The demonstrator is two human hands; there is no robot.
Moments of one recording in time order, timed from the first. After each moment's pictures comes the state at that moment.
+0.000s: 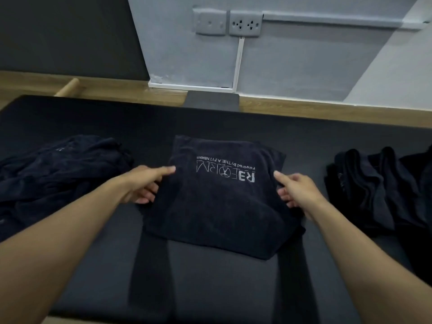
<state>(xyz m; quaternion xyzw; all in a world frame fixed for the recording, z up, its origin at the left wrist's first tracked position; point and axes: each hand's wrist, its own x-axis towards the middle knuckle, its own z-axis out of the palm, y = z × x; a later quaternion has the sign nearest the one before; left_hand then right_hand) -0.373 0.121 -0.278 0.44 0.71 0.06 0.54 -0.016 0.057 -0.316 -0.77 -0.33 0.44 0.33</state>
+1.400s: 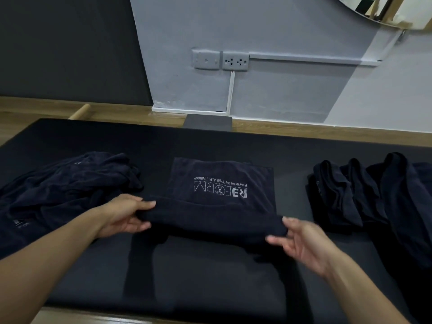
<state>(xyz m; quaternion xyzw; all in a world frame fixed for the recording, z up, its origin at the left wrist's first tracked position) -0.408 0.048 -0.253 0.35 0.66 0.18 0.64 -0.036 -0.067 -0.264 -0.61 -0.15 0.65 0.42</state>
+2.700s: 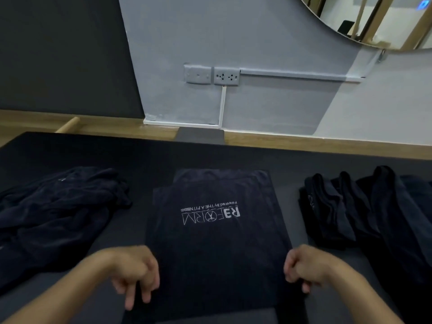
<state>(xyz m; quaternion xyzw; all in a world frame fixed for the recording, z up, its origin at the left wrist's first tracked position) -0.378 0.017 -0.263 0.61 0.53 -0.25 0.53 -0.003 -0.062 -0.263 -0.76 -0.44 0.48 -0.03</state>
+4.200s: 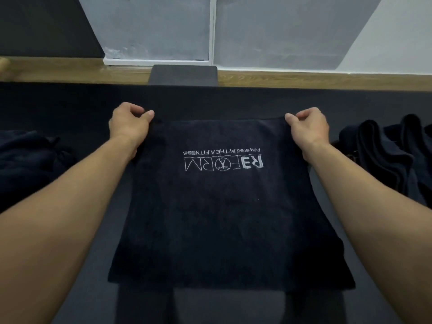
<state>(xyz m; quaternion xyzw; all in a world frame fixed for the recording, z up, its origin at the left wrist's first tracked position) -0.295 0.234 -0.319 0.50 0.74 0.34 0.30 0.037 0.162 -0.331 -0.83 -0.34 0.19 0.40</state>
